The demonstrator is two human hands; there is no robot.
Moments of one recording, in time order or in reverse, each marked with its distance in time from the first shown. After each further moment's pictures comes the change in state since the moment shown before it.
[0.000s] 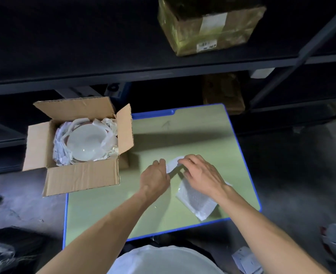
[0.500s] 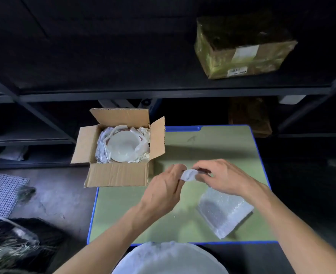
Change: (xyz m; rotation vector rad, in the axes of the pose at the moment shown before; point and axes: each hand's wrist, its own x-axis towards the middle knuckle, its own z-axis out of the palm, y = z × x) left_hand -0.088 -0.011 -0.093 -0.353 0.302 0.274; right_hand 0.011 -0.045 -0.090 0.151 -0.135 -0.154
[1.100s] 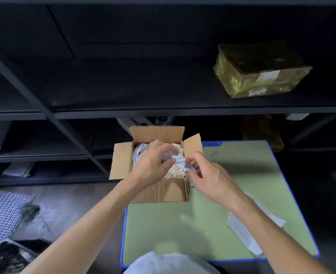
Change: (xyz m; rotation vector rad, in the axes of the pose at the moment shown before) left_hand 0.029 -0.100 -0.140 -0.104 0.053 0.012; right_hand 0.053 -0.154 0.026 0.131 0.291 0.075
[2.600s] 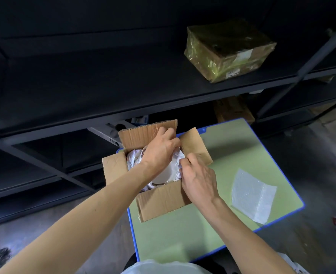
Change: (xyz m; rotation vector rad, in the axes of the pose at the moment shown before) left_hand 0.087 -0.055 0.033 0.364 -0.073 0.474; right_hand 0.032 -0.036 0.082 -0.544 0.323 0.266
